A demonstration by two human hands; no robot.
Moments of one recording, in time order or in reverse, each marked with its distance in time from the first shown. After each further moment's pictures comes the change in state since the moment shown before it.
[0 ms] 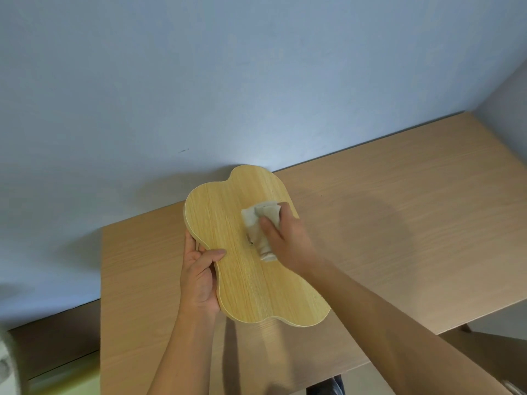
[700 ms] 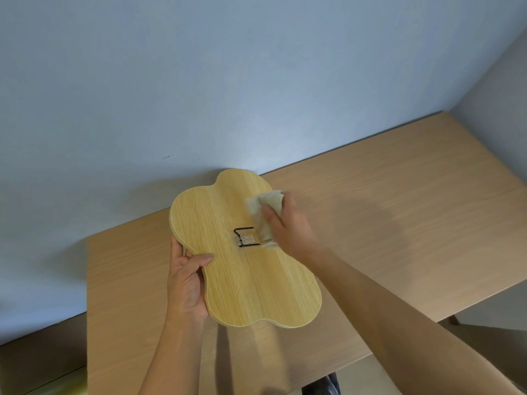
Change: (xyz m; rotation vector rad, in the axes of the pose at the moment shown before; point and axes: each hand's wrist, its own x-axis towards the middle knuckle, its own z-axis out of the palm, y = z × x) left_hand -0.002 0.002 0.003 0.035 0.035 -0.001; right_hand 0.019 0.011 -0.029 0.009 0.055 0.048
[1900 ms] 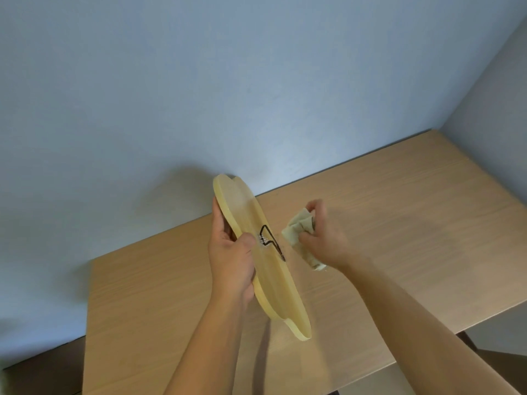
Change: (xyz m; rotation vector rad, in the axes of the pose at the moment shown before) left_hand -0.037 0.008 0.175 0.250 -0.040 0.101; right_hand -0.004 0.031 -0.116 0.038 -0.097 0.079
